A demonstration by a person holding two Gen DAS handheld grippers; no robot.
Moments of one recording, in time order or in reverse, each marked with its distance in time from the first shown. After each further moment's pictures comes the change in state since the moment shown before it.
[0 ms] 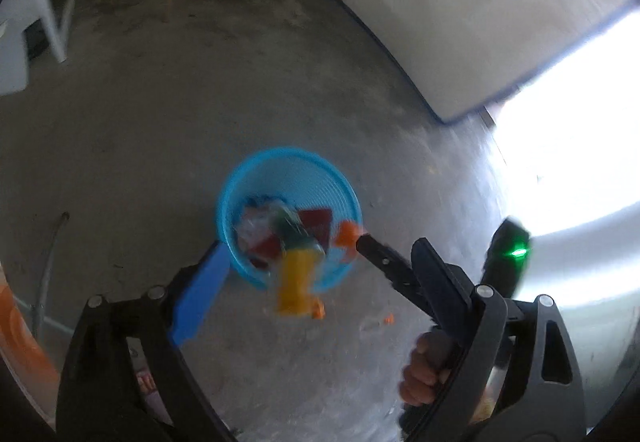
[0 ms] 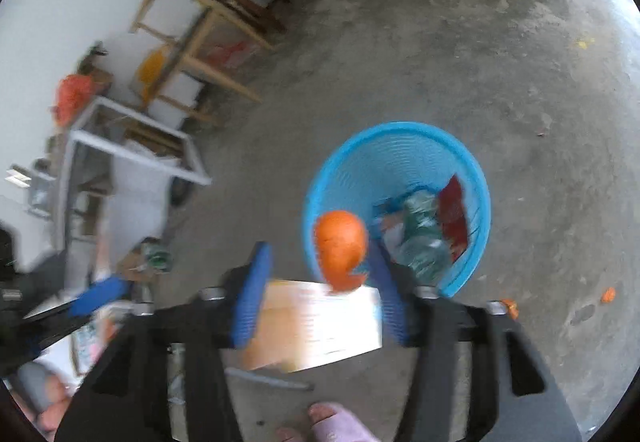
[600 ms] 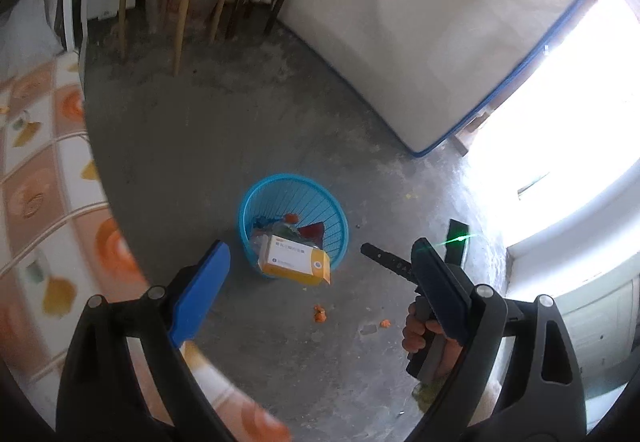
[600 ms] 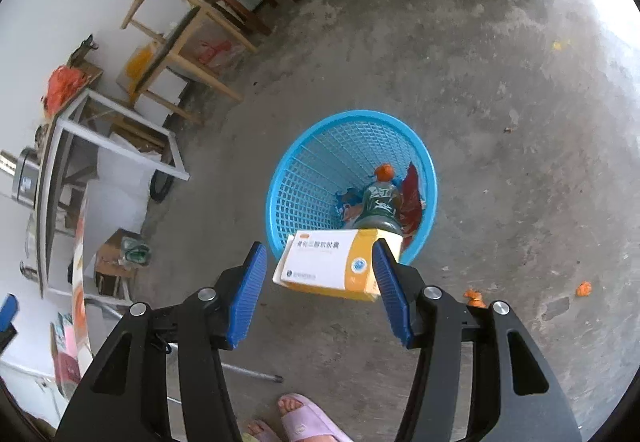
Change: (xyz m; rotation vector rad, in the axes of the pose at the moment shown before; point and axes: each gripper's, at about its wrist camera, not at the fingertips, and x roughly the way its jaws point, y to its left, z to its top) left arm -0.144 0.011 -0.085 0.112 -0.211 -0.057; right arm -0.052 -0.023 -0.048 -0.089 -0.039 -0.002
